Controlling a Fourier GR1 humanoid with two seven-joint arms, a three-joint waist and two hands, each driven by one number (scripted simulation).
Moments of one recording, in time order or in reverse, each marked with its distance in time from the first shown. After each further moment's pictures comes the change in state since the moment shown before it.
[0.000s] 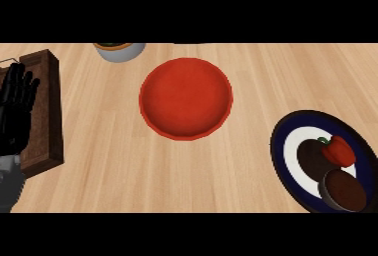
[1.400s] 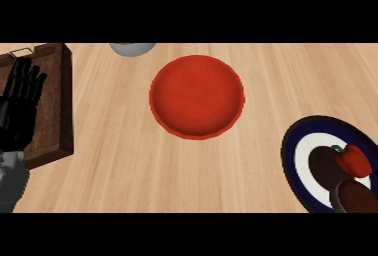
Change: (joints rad) left arm -0.027 -0.015 -0.004 -0.021 -0.002 -0.038 0.009; right arm 0.190 -0.434 0.031 0.000 0.713 -0.268 -0.345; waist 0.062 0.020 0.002
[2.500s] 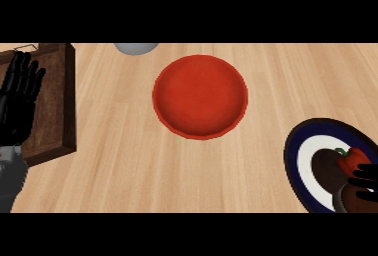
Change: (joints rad) left arm -0.034 -0.011 0.035 0.016 -0.021 -0.042 0.026; right arm -0.195 0.069 0.461 0.470 0.310 -0.312 -0.262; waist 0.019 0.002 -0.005
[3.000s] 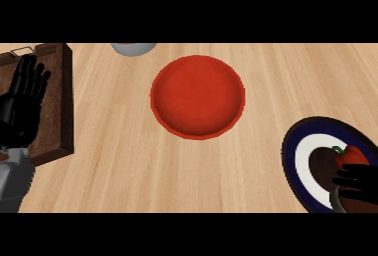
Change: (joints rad) left arm 0.010 -0.038 0.000 -0.010 -0.044 0.013 0.003; right arm -0.090 0.070 0.102 0.079 0.086 -0.032 -0.004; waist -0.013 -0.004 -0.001
